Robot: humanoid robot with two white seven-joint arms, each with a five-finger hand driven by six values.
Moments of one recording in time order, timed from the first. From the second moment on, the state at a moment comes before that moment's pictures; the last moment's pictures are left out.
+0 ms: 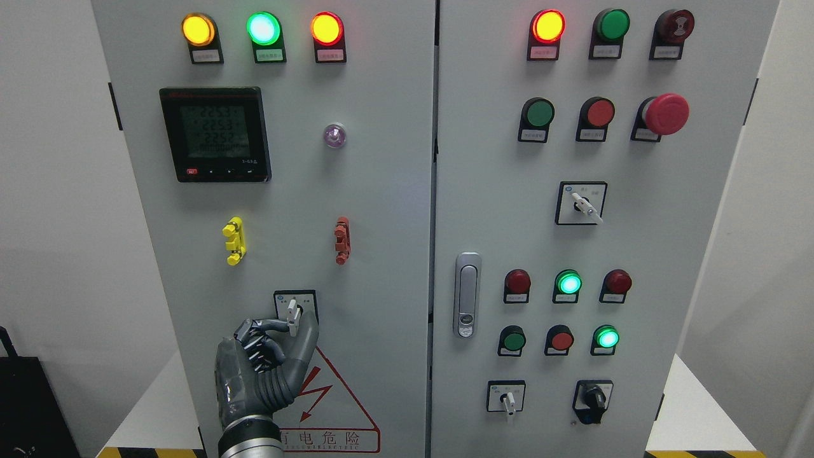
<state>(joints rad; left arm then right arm) -0.34 -0.15 -0.17 -1.96 -0.23 0.57 0.49 0.10 0.12 -0.19 -0.11 0.07 0.06 -0.02</state>
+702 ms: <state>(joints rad) -0.36 -0.15 -0.17 -1.96 -0.23 0.59 0.49 0.10 0.12 -0.19 -0.11 0.07 0.06 -0.02</state>
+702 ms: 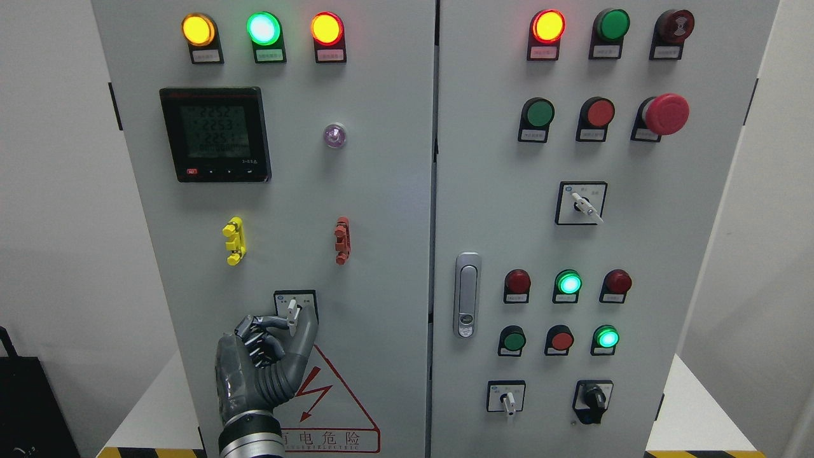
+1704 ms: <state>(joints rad) -0.36 -0.15 -0.17 -1.96 -0.23 0.60 0.49 0.10 0.12 -0.19 -0.11 0.07 0.06 -0.02</state>
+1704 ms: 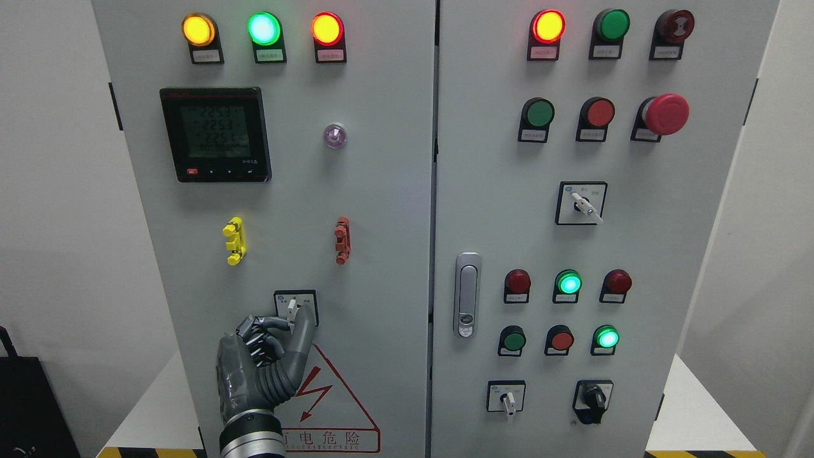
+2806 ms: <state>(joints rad) -0.36 -0.15 -0.17 -1.96 -0.23 0.60 0.48 0.10 0.12 -0.19 -0.11 0.07 0.06 -0.02</state>
